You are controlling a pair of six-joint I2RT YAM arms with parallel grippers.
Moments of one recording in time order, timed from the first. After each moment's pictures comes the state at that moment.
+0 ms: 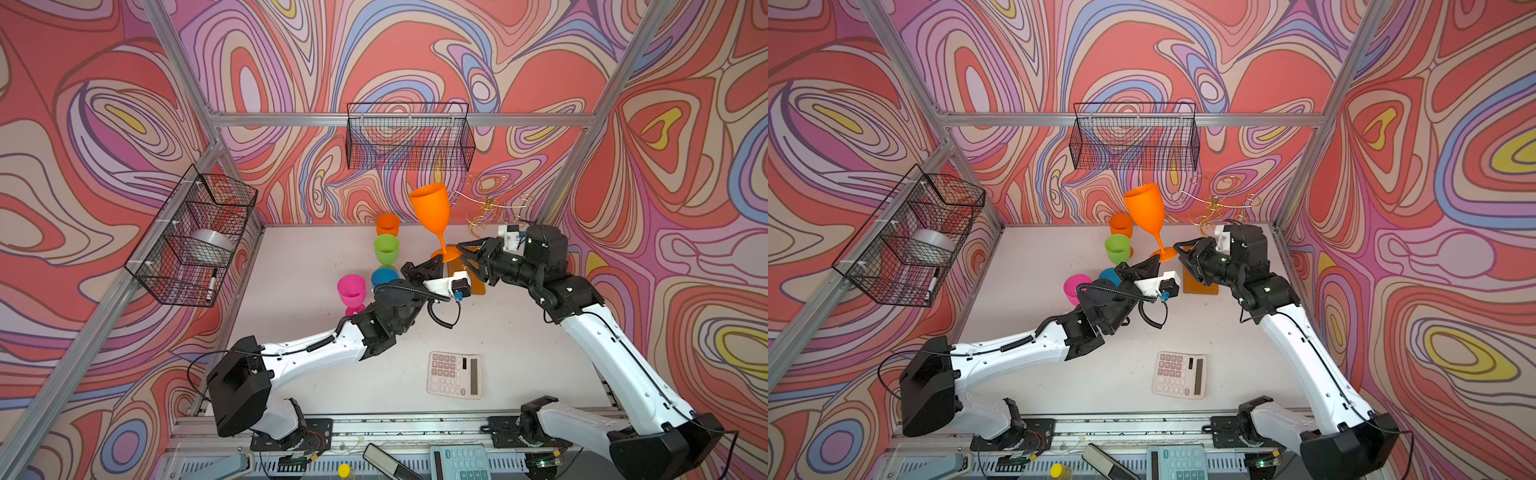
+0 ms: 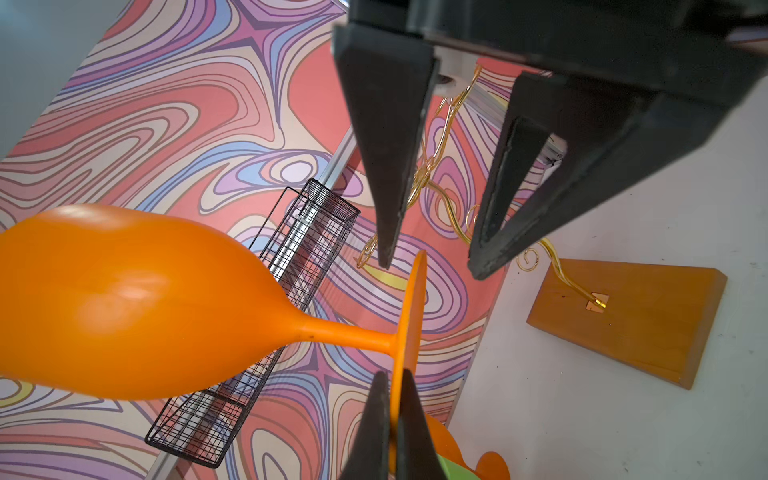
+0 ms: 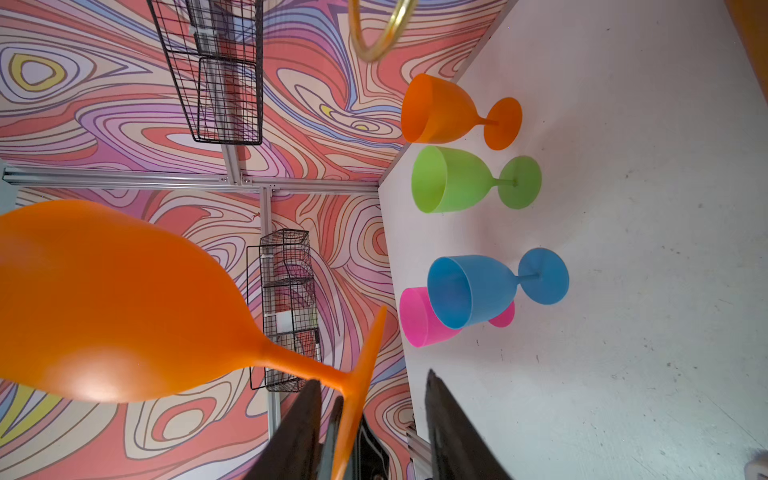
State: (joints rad) left arm -1.02 1.49 1.04 0.57 -0.42 1.05; right arm 0.28 1.15 1.23 -0.44 -0.48 1.25
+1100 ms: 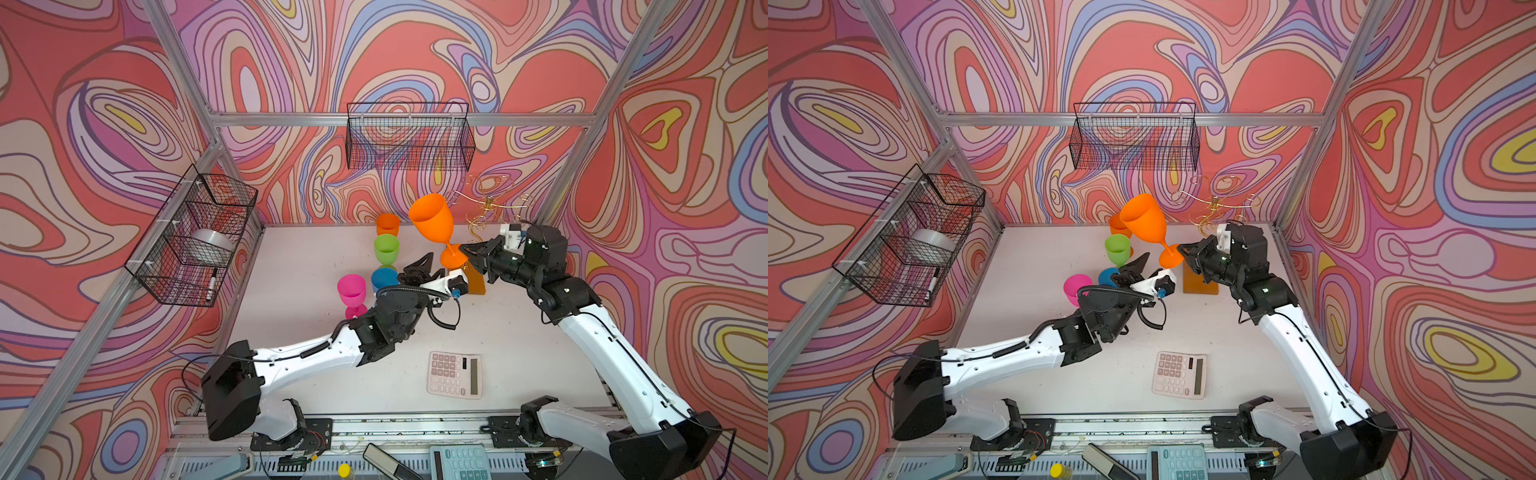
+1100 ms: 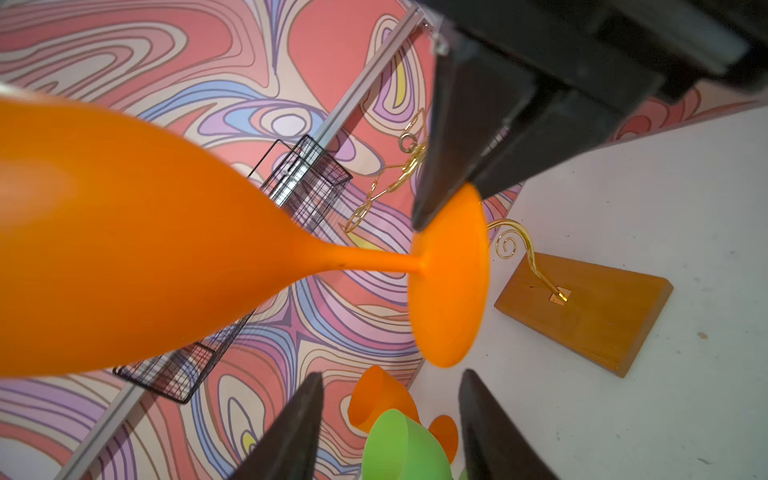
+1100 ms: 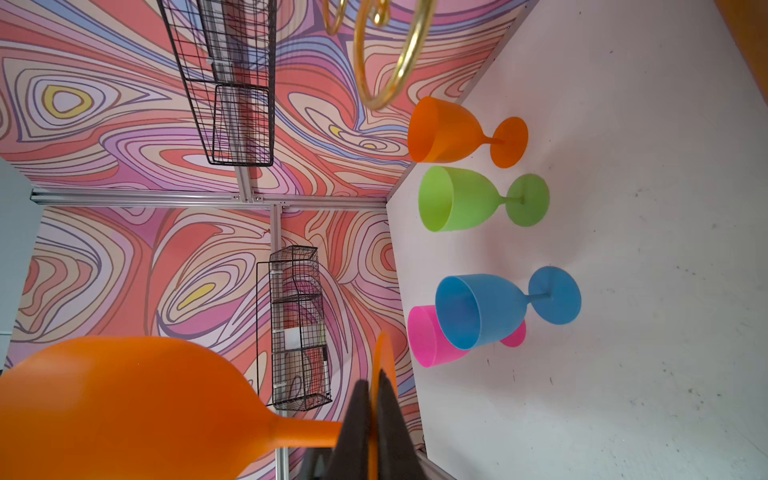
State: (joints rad) left arm -1.06 1.38 1.03 0.40 -0.56 0.79; right arm 0.28 1.14 1.18 -0.34 -0.44 1.26
